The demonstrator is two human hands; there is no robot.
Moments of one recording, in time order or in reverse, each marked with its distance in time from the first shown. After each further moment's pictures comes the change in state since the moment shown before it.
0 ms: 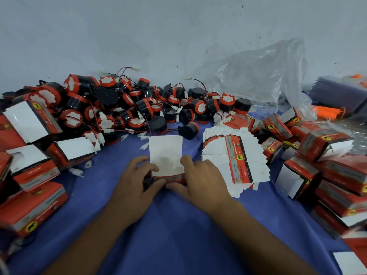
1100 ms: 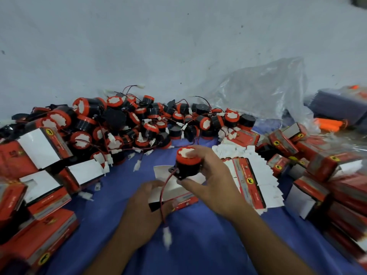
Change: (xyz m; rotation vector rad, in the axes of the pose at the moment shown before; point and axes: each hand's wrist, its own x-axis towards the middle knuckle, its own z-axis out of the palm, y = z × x) left_hand 0.007 -0.010 0.001 -0.248 -0.061 -0.248; right_hand 0.028 0.006 -0.028 0.952 0.292 -0.121
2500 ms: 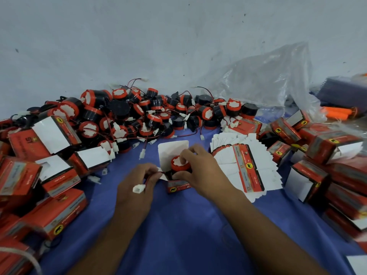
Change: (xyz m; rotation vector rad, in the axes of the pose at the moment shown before) left_hand -0.014 0.016 -0.010 0.136 0.360 0.230; right_hand -0.001 0.009 0.020 -0.595 -0.221 0.193
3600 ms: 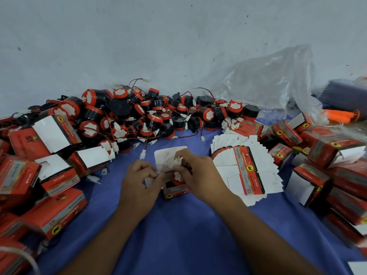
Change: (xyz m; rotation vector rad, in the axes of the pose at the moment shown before) left_hand 0.009 -0.009 0.009 0.033 -0.093 -0.034; right_hand -0.004 -0.001 0.008 0.206 0.137 -0.129
